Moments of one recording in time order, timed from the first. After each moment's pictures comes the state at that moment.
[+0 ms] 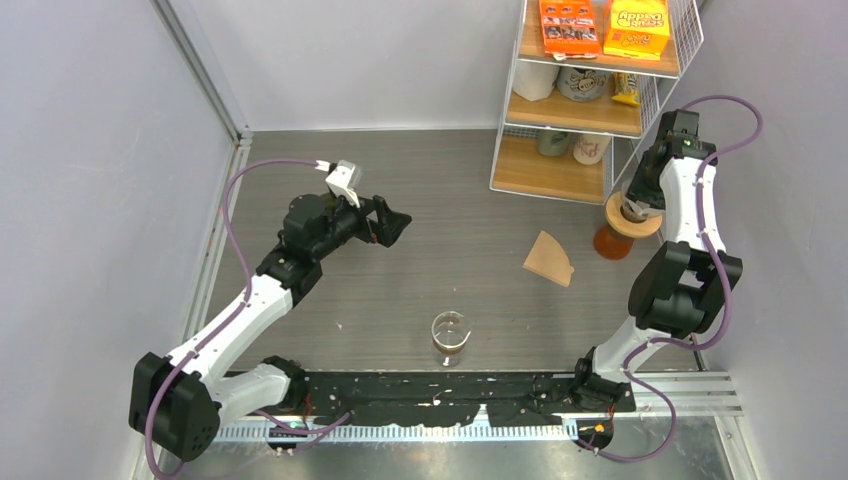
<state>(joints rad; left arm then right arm) -0.46 1.08 0.76 0.16 0.28 -0.29 -0.32 1.70 1.61 -0.95 0.19 0.14</state>
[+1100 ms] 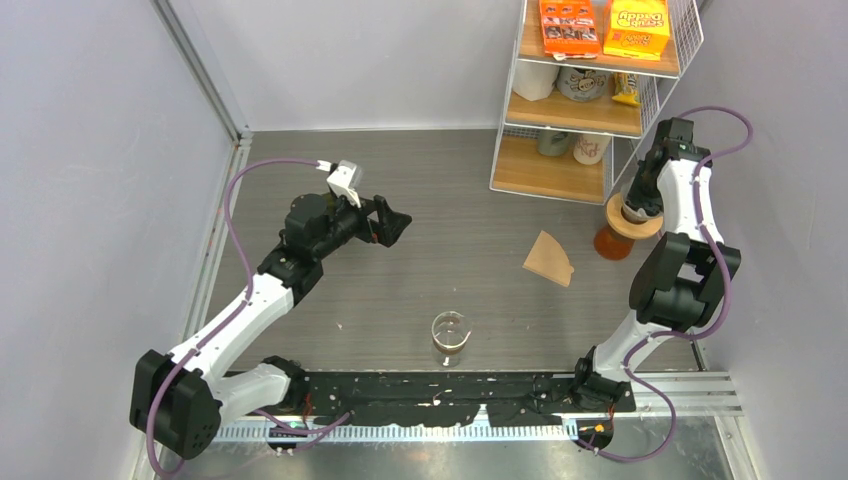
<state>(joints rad) -0.46 1.09 0.76 0.16 0.27 -0.29 -0.34 1.74 1.56 -0.92 0.15 0.13</state>
